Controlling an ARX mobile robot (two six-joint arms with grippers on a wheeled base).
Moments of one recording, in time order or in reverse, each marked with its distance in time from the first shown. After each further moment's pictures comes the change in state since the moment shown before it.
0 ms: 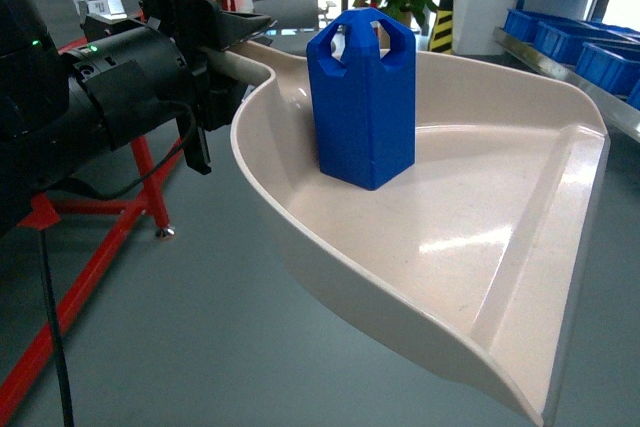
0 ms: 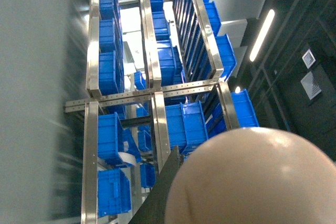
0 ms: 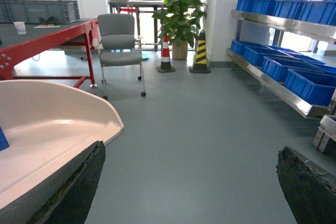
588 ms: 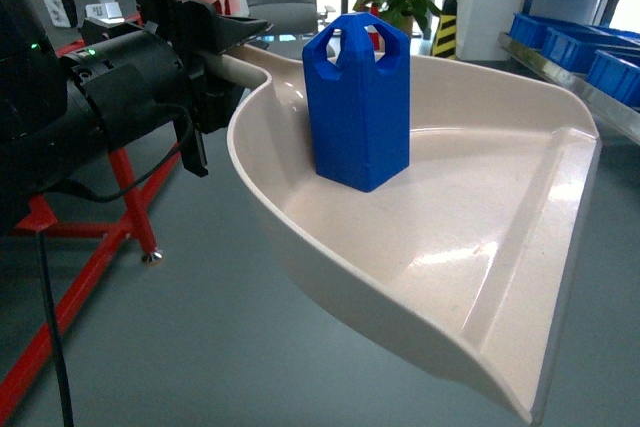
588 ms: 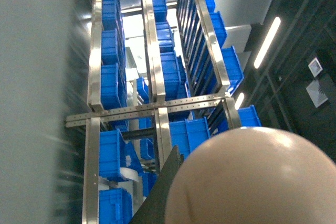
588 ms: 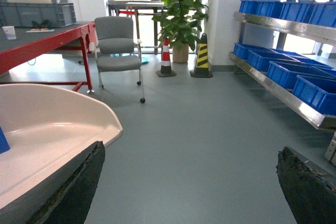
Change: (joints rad) left arm 0.001 0.000 0.000 -0.006 0.000 0.000; right arm 0.000 0.000 0.000 0.001 0.000 0.000
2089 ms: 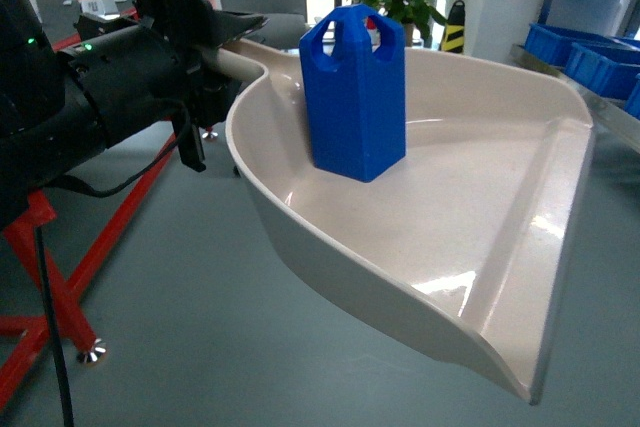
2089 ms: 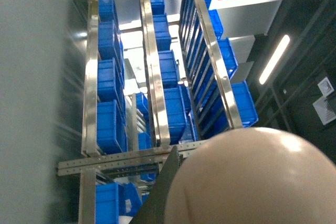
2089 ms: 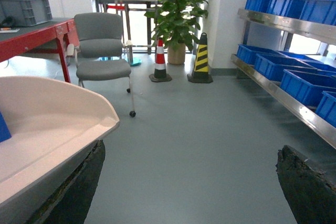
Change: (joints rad) left arm 0.003 0.000 0.003 0.002 -0.004 -0.001; right arm 0.000 0.004 -0.001 -0.005 -0.001 0.000
